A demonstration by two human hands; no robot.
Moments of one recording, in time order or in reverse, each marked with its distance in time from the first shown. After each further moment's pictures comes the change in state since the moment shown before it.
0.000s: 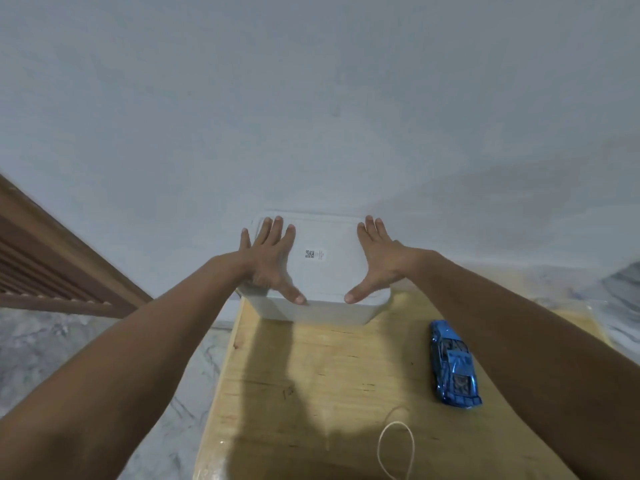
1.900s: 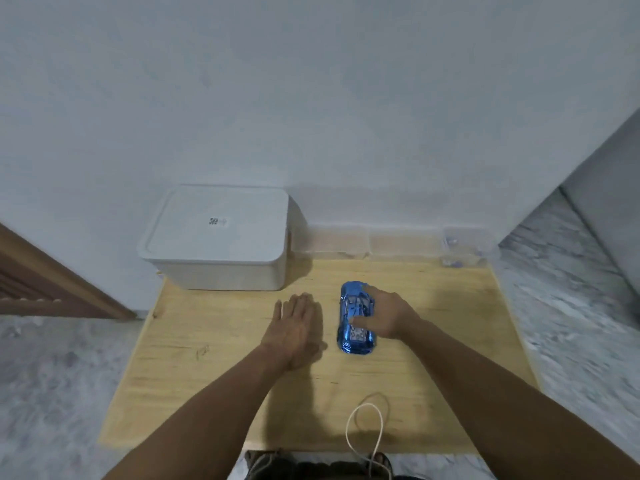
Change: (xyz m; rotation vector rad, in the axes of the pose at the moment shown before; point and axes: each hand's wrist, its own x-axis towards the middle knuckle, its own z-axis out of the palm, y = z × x) left_hand -0.012 0.234 0.187 0.126 0.080 0.039; right_hand -0.131 0.150 0.161 0.481 0.168 0.177
